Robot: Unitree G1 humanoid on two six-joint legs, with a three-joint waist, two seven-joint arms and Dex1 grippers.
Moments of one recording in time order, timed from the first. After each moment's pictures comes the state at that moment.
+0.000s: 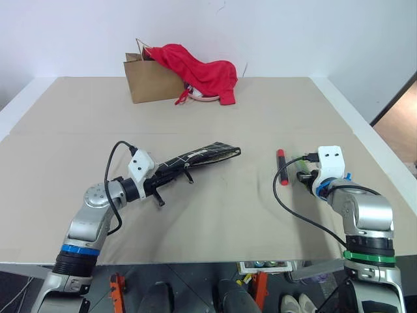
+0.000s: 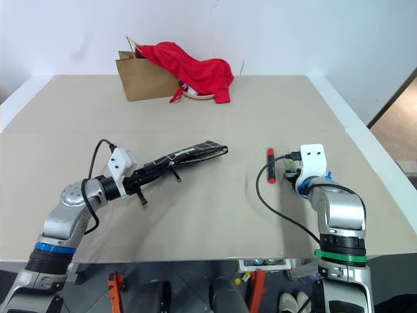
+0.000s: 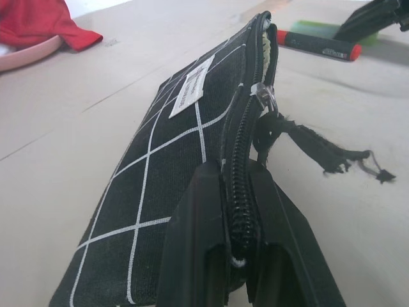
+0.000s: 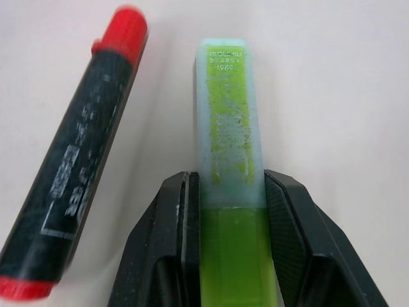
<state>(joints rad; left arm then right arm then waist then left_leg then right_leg) -0.35 0.45 -0.03 0.01 -0.29 0.20 -0.84 -0.46 -0.50 -0.24 -0.03 0.14 1.00 0.24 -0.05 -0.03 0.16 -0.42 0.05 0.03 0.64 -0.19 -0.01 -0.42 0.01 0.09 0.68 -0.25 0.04</state>
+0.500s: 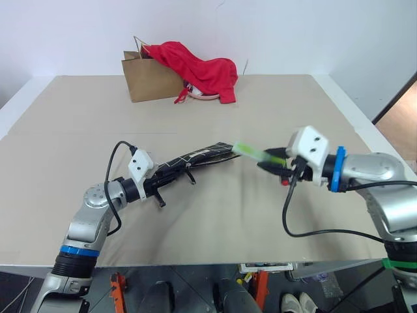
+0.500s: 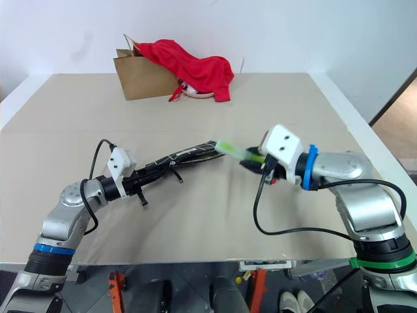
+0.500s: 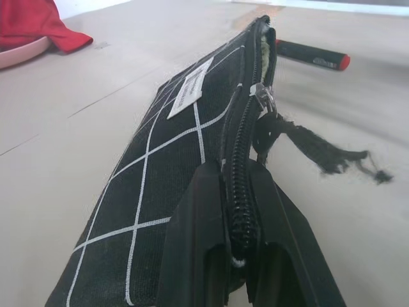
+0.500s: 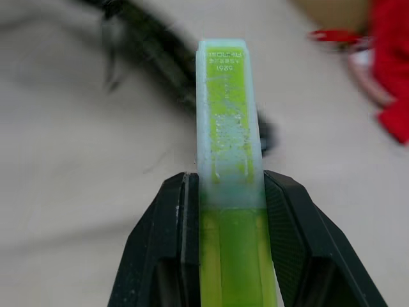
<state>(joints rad) -0.35 0.45 -0.03 -0.02 -0.33 0.23 -0.85 -0.46 -0.88 0.08 -0.31 0.23 0.48 0.96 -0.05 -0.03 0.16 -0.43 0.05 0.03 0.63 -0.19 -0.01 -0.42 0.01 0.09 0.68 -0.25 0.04</state>
